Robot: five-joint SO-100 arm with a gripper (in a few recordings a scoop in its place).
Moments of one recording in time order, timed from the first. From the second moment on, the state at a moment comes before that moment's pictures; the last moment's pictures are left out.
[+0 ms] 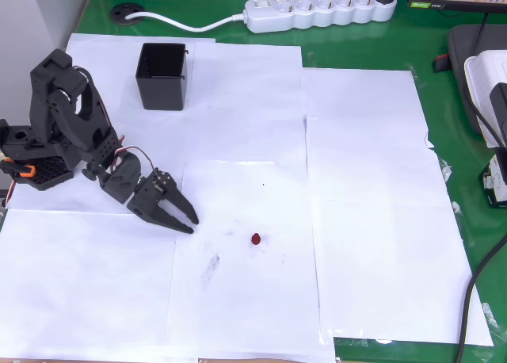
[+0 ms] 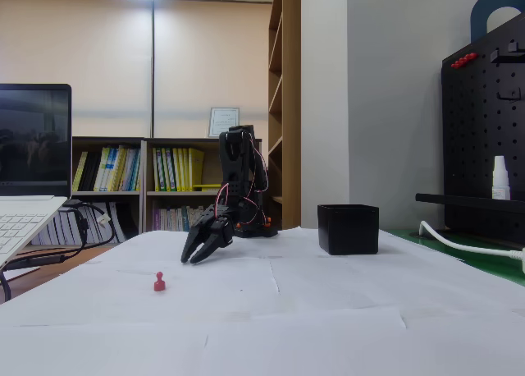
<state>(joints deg) 30.1 104.3 25.1 -58.6 -88.8</state>
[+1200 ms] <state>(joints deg) 34.0 103.7 35.5 -43.2 -94.0</state>
